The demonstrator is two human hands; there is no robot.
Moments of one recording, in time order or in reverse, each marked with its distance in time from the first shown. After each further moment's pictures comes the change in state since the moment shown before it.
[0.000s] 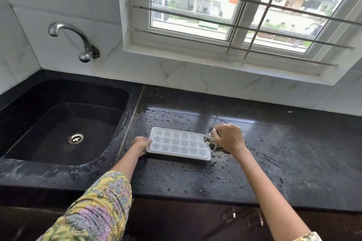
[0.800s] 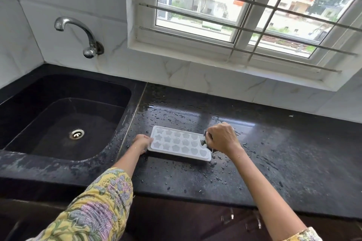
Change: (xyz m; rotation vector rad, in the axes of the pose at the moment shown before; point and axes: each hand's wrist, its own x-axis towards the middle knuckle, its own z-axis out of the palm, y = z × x) left_hand 0.011 -0.006 0.003 -0.026 0.078 0.043; right_hand 0.010 -0.021 0.002 -0.273 -0.061 -0.245
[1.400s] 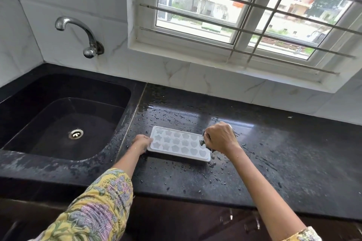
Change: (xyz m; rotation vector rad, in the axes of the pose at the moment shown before) left_hand -0.009 0.005 -0.002 0.062 -0.002 0.011; right_hand 0.005 -0.005 -0.005 -0.109 0.084 -0.068
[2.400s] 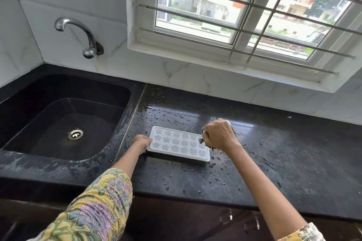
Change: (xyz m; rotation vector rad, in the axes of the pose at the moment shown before) left_hand -0.010 0.004 -0.001 0.001 -0.006 -0.018; right_hand 0.006 -0.001 -0.007 -0.048 0.064 -0.029
